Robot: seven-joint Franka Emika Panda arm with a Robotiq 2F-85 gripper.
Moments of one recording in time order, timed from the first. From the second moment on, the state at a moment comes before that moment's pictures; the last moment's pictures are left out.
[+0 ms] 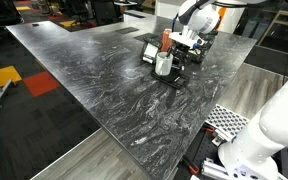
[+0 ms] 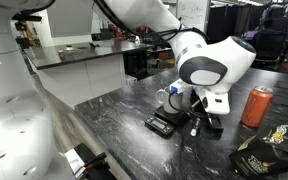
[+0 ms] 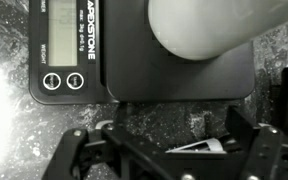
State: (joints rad) arm -0.28 0.03 -0.30 -2.25 0.45 2.12 0.78
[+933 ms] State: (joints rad) arm -0.27 0.07 -0.27 -2.19 0.51 2.06 0.68
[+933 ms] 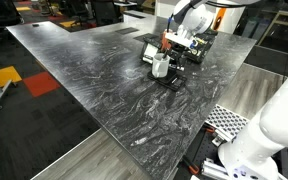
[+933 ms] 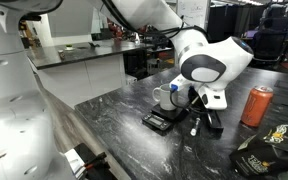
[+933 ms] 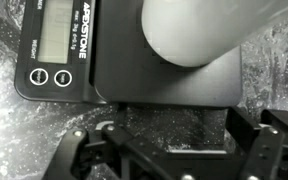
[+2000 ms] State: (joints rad) arm -0.21 0.10 -0.21 -2.18 0.52 2.05 0.69
